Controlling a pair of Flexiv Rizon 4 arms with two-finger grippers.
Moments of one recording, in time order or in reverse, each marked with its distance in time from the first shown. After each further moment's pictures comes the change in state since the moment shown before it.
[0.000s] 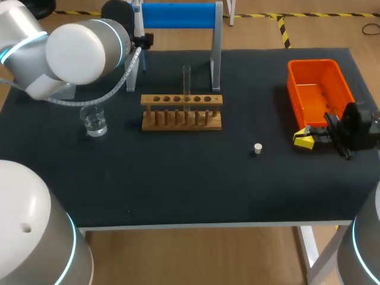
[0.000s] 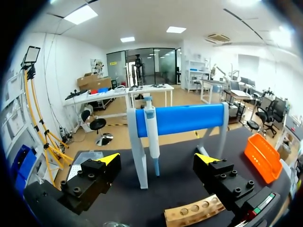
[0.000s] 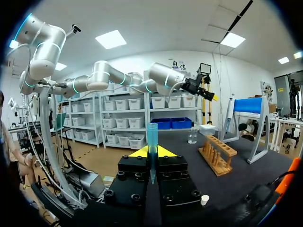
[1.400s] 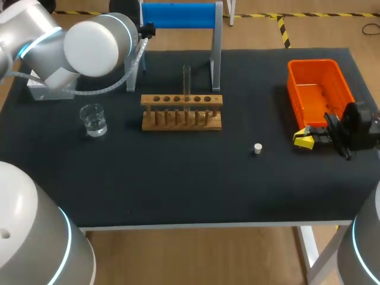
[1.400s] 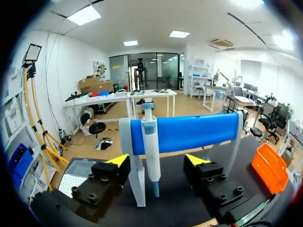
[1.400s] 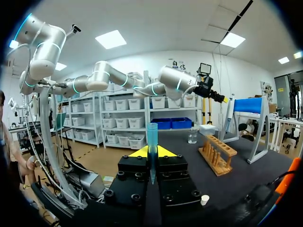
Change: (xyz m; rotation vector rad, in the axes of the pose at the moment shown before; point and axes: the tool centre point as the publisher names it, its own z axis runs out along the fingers) left arm 0.000 -0.020 0.062 0.051 -0.019 -0.029; right arm 0.000 0.000 0.000 0.000 0.000 0.000
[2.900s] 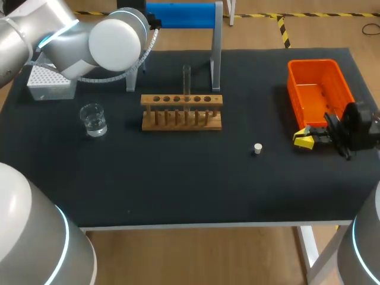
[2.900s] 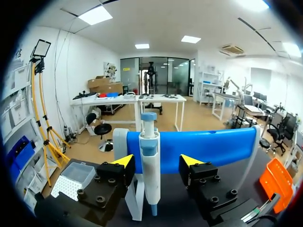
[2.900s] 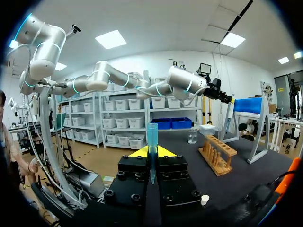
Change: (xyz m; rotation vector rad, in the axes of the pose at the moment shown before) left arm -0.002 -0.017 0.046 0.043 -0.079 -0.061; right arm 0.000 0.000 0.000 0.000 0.000 0.000
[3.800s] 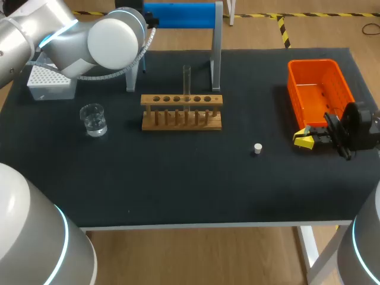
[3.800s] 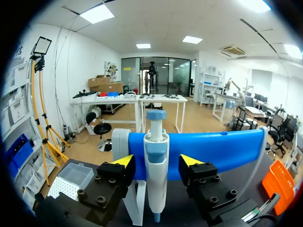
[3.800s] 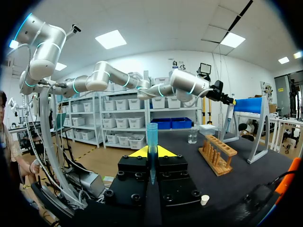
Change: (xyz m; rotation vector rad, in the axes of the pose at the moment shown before) left arm -0.008 0.001 0.020 0.004 0.002 -0.014; right arm 0.000 0.000 0.000 0.000 0.000 0.000
